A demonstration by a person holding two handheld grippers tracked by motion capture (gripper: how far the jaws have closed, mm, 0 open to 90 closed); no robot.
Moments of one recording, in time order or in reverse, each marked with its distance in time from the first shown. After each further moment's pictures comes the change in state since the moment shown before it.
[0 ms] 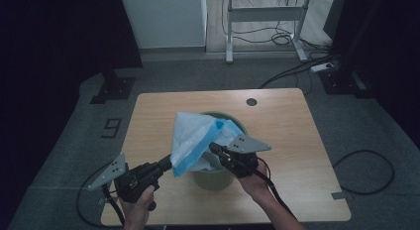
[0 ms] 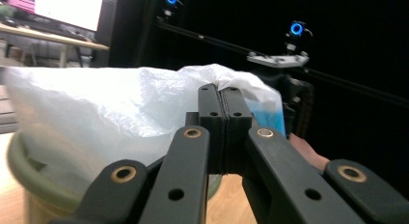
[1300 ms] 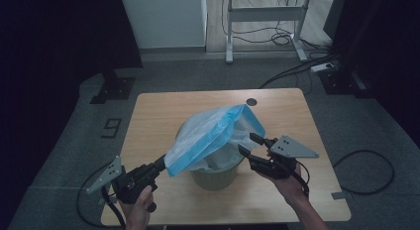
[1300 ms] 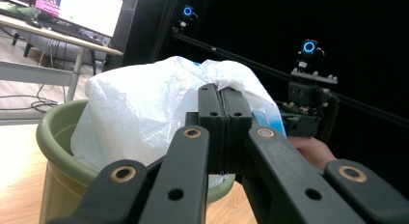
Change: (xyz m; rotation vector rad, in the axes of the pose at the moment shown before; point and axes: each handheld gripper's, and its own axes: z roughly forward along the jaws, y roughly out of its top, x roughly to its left) left arm 0.007 -0.015 -0.007 -0.046 0.036 -0.059; right arm -0.043 -0.015 -0.067 -0.118 -0.089 0.019
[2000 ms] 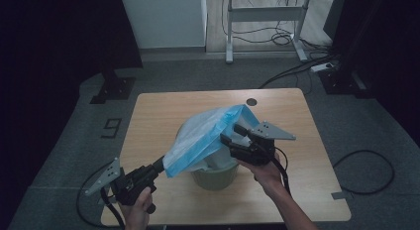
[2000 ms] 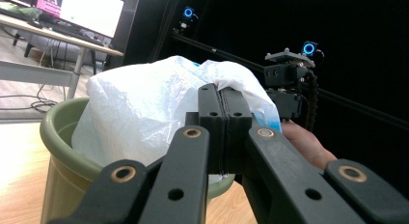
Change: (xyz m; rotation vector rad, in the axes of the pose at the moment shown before) left arm 0.001 -0.003 -0.004 -0.009 0.001 -0.005; right arm 0.011 0.018 0.050 0.042 -0.012 0.175
